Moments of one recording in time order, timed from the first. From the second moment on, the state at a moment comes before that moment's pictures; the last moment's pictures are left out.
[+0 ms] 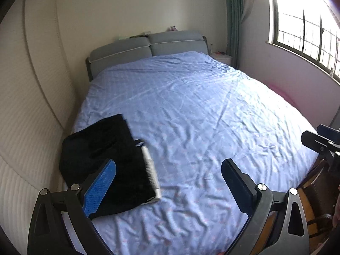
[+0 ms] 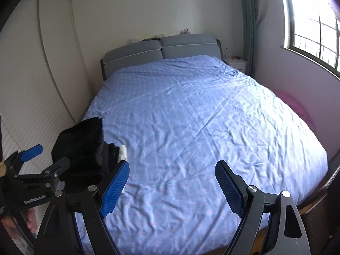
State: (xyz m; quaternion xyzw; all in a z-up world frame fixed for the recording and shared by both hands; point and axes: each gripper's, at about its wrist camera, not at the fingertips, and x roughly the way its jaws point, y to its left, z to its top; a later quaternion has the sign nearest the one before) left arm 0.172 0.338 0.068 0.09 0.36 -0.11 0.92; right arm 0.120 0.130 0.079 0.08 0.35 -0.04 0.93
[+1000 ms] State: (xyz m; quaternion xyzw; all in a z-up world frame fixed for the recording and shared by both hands) left arm 0.102 0.117 0.086 0.01 0.33 -0.01 0.94; right arm 0.100 -0.107 0.080 0.04 0.36 0.10 0.93
